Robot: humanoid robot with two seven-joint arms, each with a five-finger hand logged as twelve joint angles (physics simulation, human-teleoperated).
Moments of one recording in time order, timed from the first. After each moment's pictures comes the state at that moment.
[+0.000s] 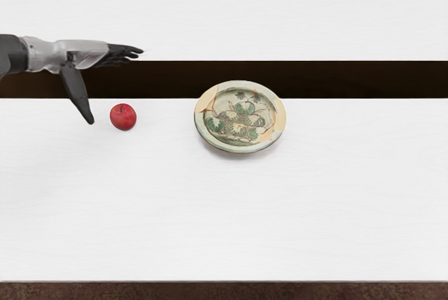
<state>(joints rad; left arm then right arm) -1.24 0.73 -0.15 -0.95 0.89 -0.61 -0.20 -0.03 0.00 -0.08 0.24 0.07 0.22 -0.05</state>
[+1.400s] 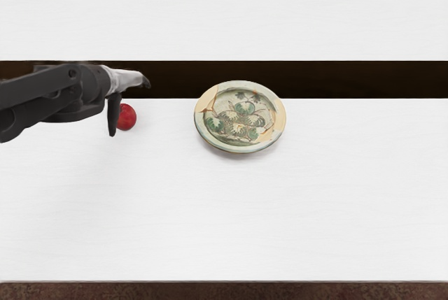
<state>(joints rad) -1.23 0.47 -0.12 -1.22 1.23 -0.31 0.61 -0.03 0.00 -0.08 0.23 0.06 0.22 -0.05</state>
